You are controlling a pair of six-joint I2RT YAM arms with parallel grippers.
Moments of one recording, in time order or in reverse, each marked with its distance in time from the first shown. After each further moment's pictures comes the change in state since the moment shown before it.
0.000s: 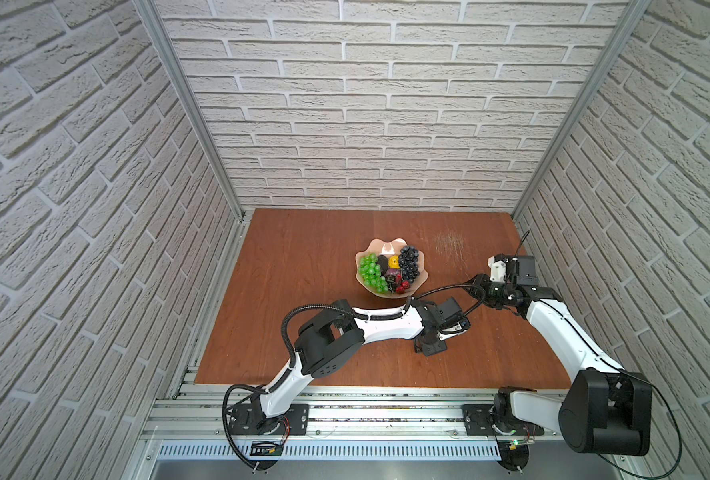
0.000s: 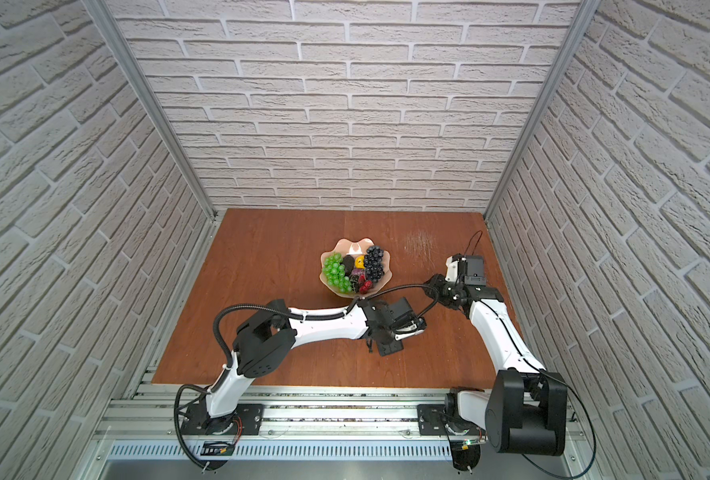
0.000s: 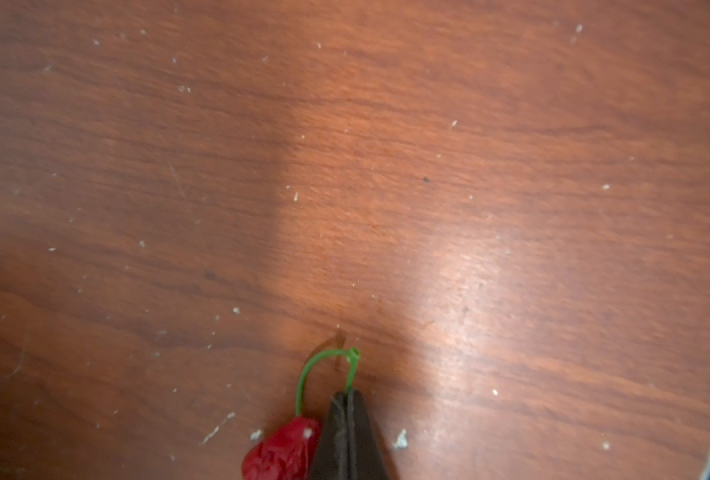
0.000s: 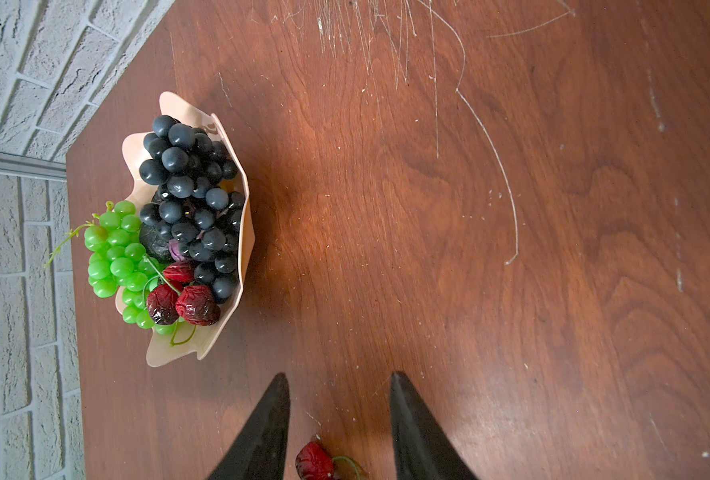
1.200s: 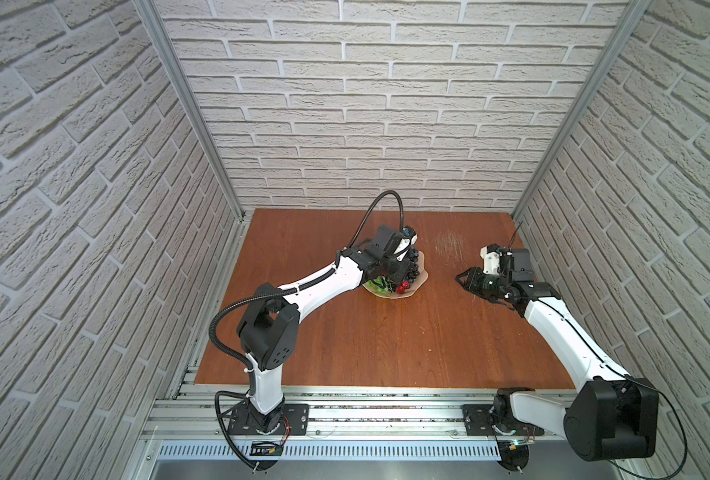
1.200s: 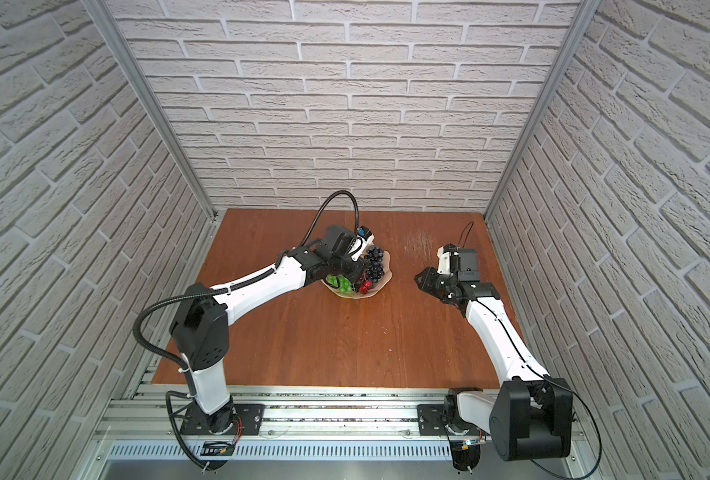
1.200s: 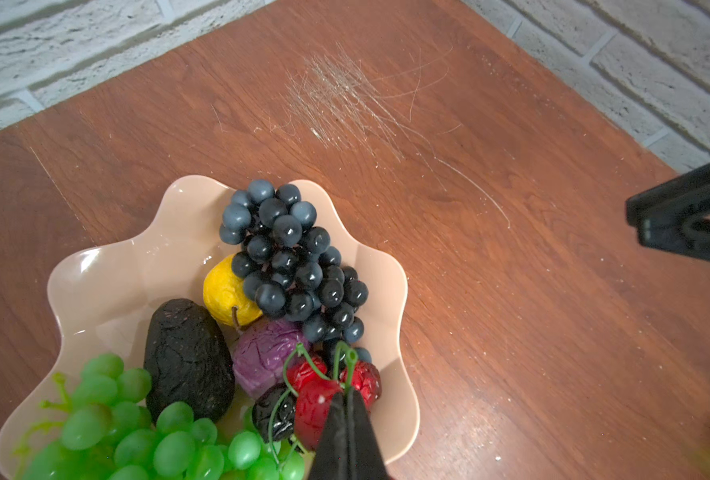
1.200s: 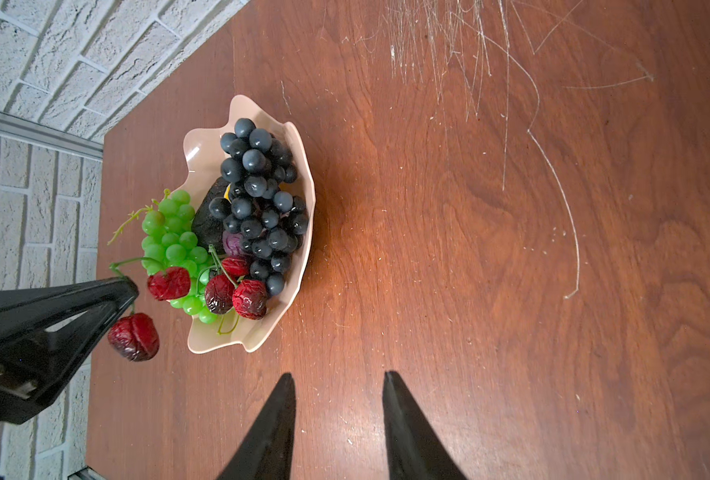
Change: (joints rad) left arm 0.417 -0.273 -0.079 0.218 0.116 -0.221; right arm 0.125 -0.014 0.075 -0.003 0.036 -0.002
